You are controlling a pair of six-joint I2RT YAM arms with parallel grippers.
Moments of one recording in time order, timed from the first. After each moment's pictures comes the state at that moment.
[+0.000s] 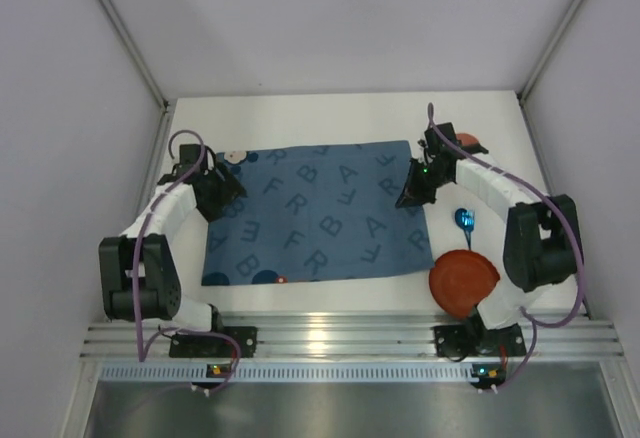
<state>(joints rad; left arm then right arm) 0.05 1.45 0.96 -0.52 0.09 -0.66 0.26 1.62 1.16 -0.70 -0.35 0.54</state>
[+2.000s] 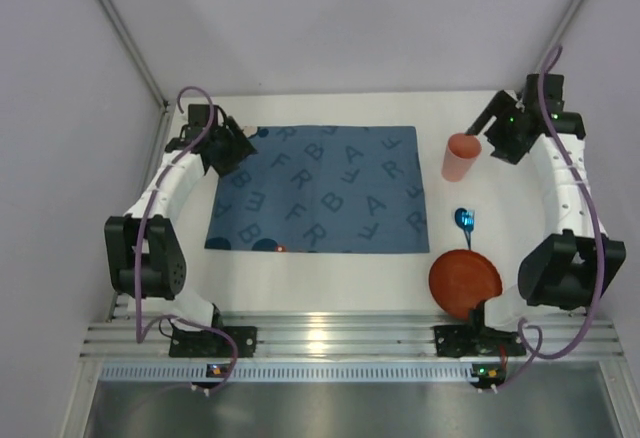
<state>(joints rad) -0.05 1.62 1.30 -0.49 0.10 -0.69 -0.12 1.51 1.55 -0.85 -0.13 0.55</state>
